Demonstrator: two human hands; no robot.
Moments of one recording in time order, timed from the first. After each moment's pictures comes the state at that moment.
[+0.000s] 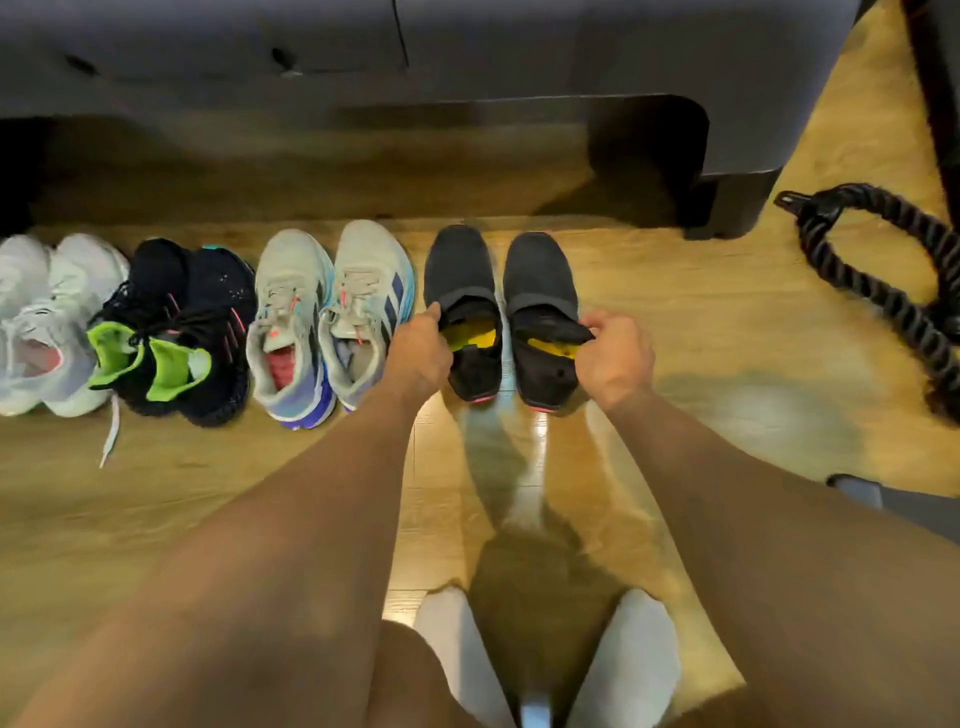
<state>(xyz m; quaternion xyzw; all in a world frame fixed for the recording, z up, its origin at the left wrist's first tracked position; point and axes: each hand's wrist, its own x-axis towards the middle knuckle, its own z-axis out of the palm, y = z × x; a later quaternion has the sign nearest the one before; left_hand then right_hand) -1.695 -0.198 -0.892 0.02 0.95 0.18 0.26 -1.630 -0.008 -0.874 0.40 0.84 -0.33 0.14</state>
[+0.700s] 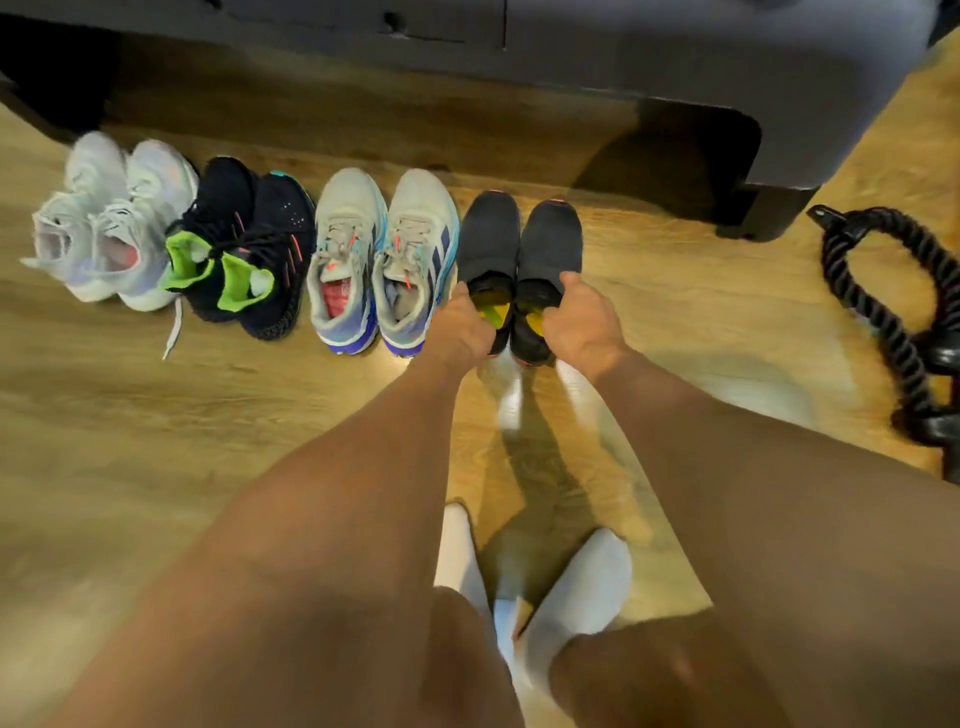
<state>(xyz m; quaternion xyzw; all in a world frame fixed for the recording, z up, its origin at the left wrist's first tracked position) -1.667 -0.195 -0.838 -0.14 0.87 0.27 0.38 -1.649 -0.062 -0.818 0.24 0.88 -0.30 0.28</state>
